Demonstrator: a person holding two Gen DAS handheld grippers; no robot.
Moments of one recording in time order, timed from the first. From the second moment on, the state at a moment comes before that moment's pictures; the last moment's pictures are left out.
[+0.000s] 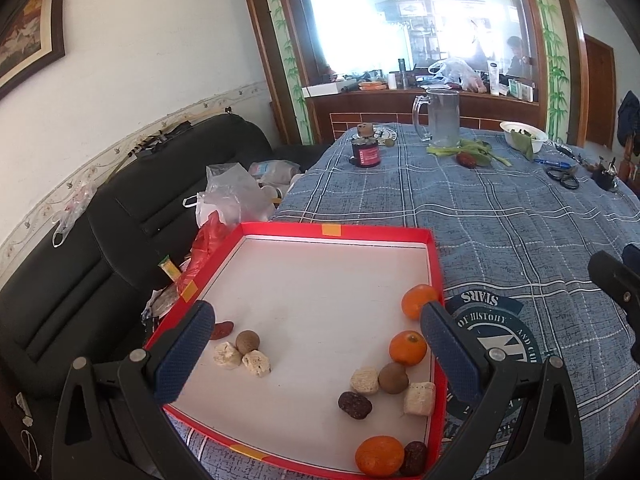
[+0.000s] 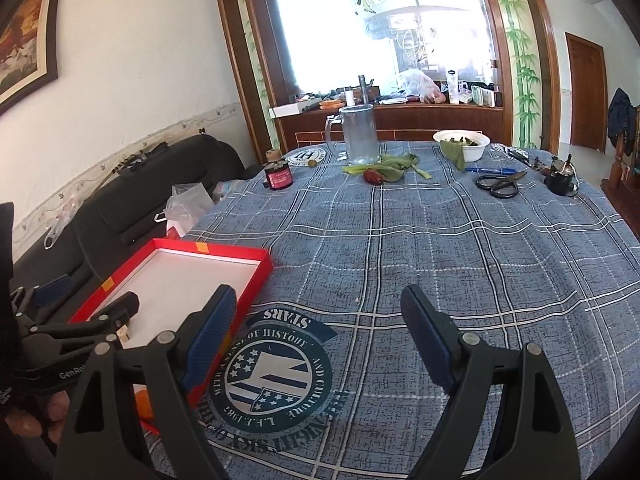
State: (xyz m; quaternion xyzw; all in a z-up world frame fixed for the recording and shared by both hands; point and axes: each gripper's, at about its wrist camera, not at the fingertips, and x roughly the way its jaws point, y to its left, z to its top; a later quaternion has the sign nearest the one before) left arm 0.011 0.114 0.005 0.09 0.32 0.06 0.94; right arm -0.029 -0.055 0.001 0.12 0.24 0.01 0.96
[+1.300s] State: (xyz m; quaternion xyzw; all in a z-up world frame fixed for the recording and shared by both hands) left arm -0.011 0.202 0.001 0.10 0.29 0.16 0.94; right arm -0.019 0.028 -0.016 0.04 0.28 0.09 0.96
